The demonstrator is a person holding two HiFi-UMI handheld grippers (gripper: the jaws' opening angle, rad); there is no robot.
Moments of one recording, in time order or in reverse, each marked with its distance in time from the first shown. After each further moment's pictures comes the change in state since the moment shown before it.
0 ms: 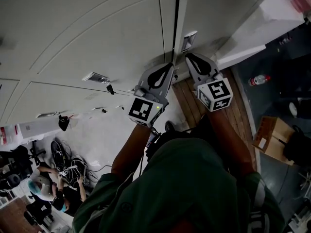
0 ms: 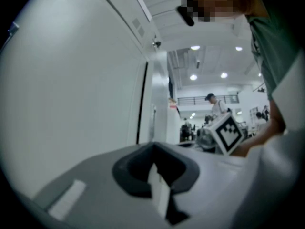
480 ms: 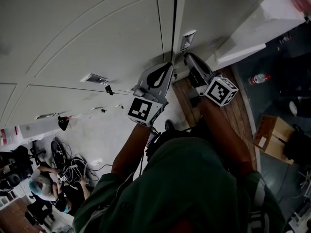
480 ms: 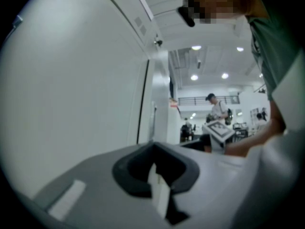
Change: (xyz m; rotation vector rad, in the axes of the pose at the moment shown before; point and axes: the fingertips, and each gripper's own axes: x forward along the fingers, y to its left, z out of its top) left arm 0.003 0.002 -0.006 -0.010 0.005 0.002; right arm -0.001 -0.016 -0.007 0.778 -0.209 0.100
